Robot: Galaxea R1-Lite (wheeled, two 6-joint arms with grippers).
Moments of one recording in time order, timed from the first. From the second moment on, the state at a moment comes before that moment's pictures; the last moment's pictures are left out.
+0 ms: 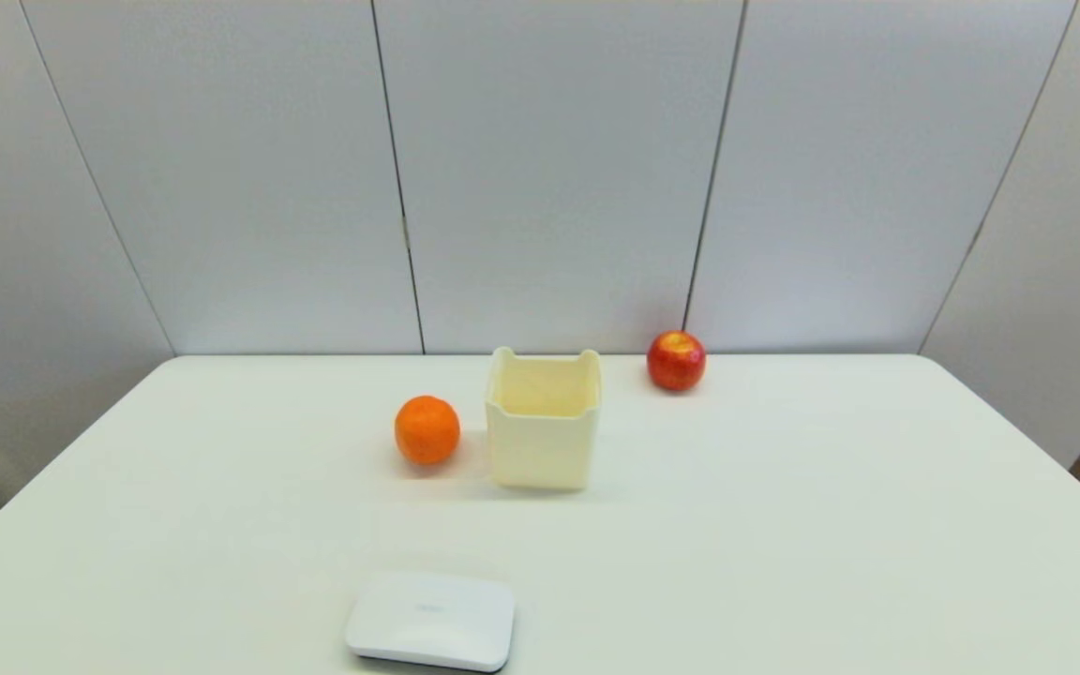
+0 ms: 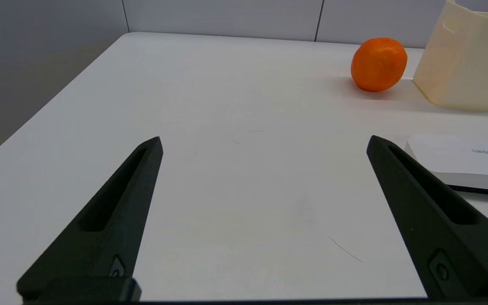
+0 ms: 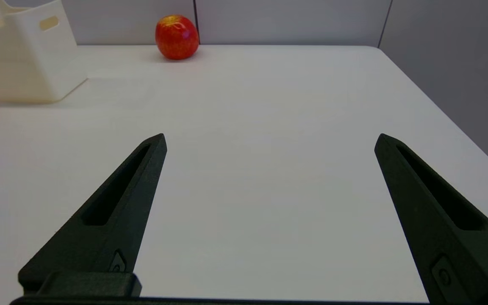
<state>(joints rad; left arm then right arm) 0.01 0.00 0.00 0.00 0.00 -0.03 0.00 0.00 0.00 -0.01 0.00 0.00</state>
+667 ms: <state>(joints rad) 0.01 0.00 0.00 0.00 0.00 -0.03 0.00 0.00 0.00 -0.01 0.00 -0.01</state>
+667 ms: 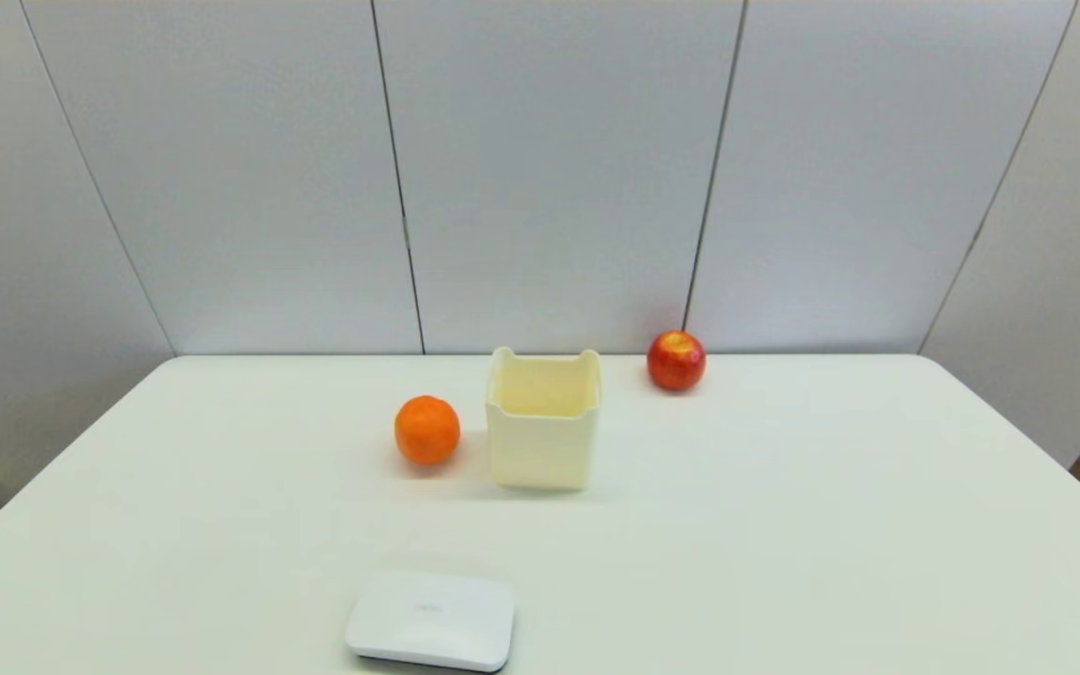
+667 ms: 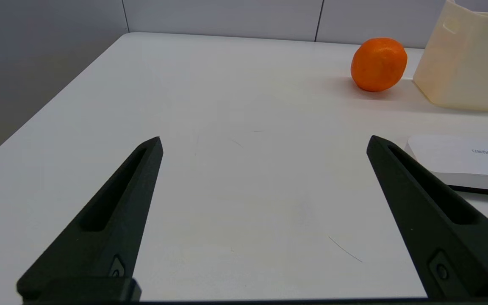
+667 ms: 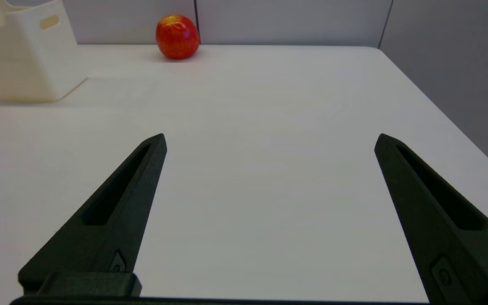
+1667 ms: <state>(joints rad) 0.01 0.00 0.00 0.00 0.00 -0.03 0.00 0.00 0.00 -0.01 0.00 0.00</state>
